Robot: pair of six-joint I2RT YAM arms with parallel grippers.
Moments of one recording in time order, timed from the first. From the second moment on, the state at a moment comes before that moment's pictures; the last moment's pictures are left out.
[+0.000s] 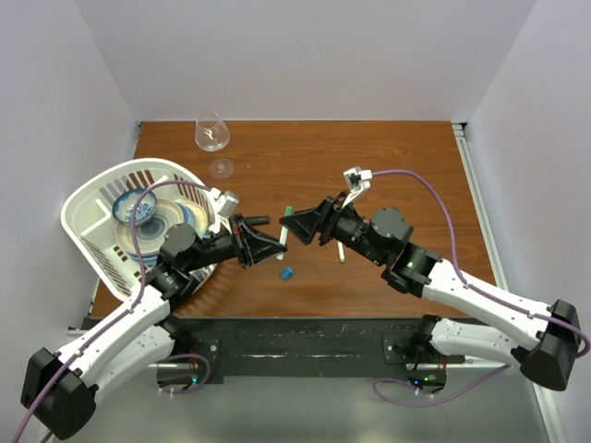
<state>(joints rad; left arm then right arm) -0.56 0.79 0.46 0.41 0.65 -0.69 0.94 1.02 0.80 0.26 0.01 0.75</state>
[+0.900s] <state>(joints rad) -0.56 0.77 0.43 0.46 0.73 -0.69 0.94 1.06 0.90 0.19 -0.04 0.69</state>
